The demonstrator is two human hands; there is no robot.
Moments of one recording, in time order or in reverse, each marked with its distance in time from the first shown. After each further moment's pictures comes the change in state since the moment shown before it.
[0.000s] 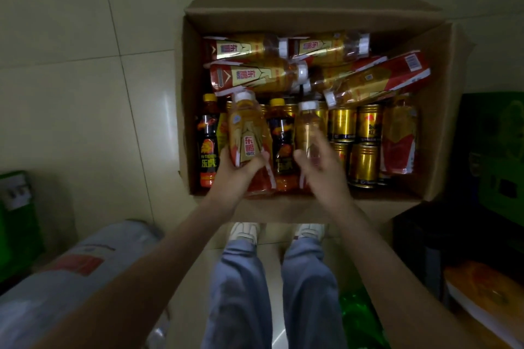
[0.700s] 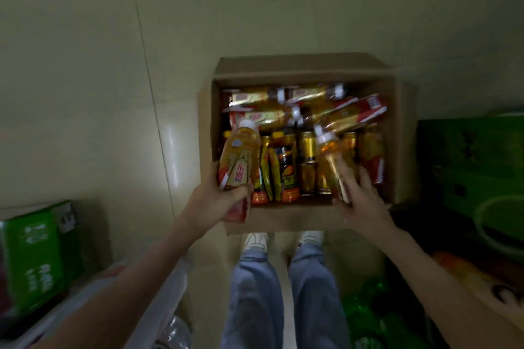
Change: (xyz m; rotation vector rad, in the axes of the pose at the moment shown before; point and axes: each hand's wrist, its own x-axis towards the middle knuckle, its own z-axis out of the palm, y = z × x) left_hand -0.099 0.079 -0.066 0.459 -0.038 0.188; right_hand -0.091 -0.042 -0.089 -0.531 0.028 -0.109
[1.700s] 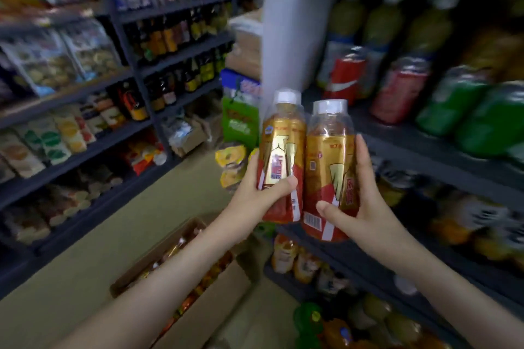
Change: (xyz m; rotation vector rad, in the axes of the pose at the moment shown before) left_hand -0.675 0.190 0.229 0.100 -0.863 1.025; right_hand -0.764 -0.015 -0.231 0.795 1.058 -0.317
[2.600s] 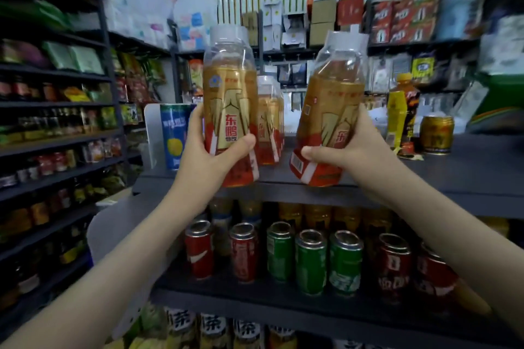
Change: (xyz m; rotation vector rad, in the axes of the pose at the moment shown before) left_hand 0.122 0.262 0.167 0.095 -0.069 0.757; right_hand 0.039 -0.201 -0.254 -0.229 0.634 -0.289
